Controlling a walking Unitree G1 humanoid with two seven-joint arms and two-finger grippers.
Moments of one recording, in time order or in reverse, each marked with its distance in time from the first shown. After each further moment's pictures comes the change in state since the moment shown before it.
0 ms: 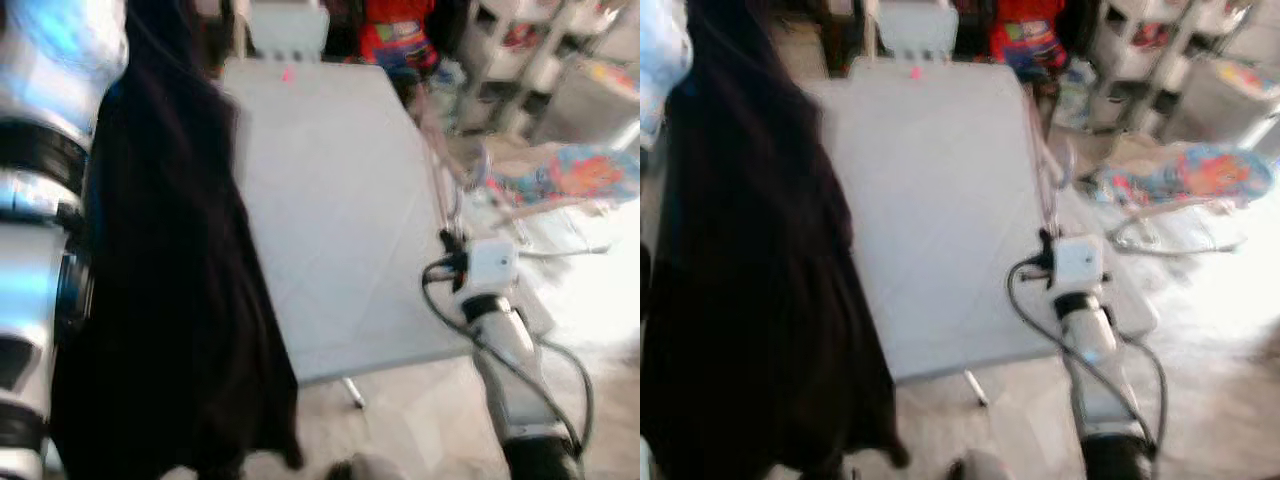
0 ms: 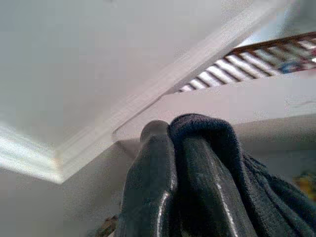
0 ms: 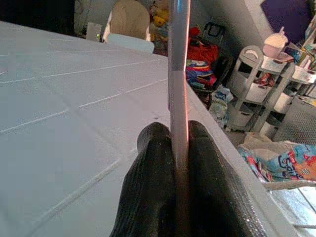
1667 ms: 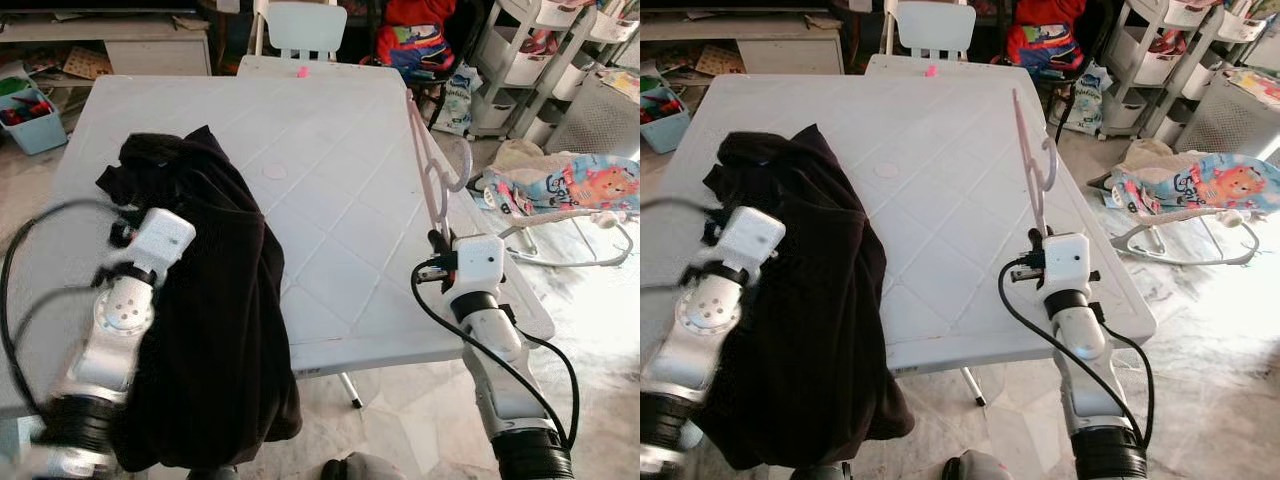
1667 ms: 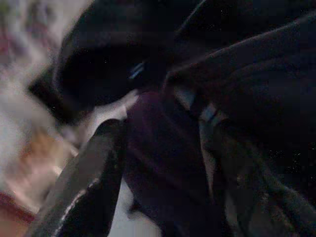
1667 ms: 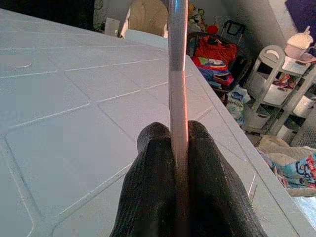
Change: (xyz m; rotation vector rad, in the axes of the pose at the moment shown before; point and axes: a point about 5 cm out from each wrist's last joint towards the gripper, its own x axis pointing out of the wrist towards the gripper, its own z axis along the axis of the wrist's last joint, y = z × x) left arm -0.263 -0.109 -0.040 -0.357 0.982 -0.340; right arm 0.004 0.008 -0.004 -0.003 0.019 0.033
